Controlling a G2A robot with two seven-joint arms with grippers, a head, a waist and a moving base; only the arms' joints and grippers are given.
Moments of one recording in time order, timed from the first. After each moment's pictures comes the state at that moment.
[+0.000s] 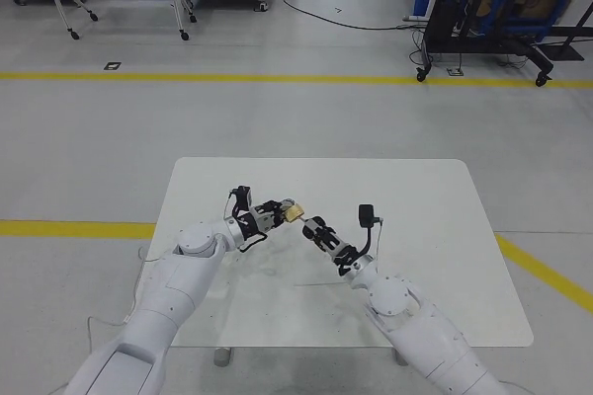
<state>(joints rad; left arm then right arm) 0.86 -1.39 -1.03 -0.74 -0.48 -0.19 -0.87 -1.31 -1.26 0.95 -1.43 0.04 -0.16 0.09</state>
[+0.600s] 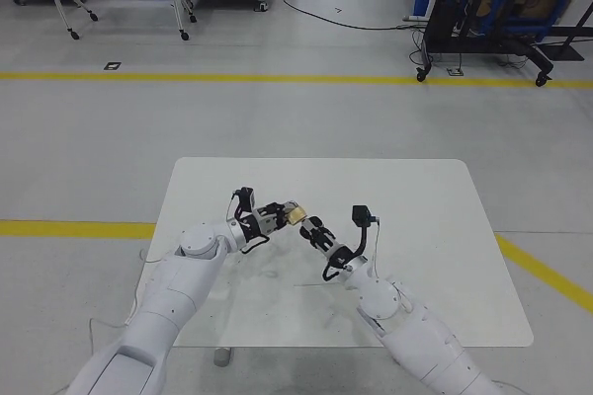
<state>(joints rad) 0.87 -1.39 -1.03 -0.76 -0.48 -0.18 -0.88 -1.31 -1.28 0.93 -1.44 -0.11 -0.10 0.00</state>
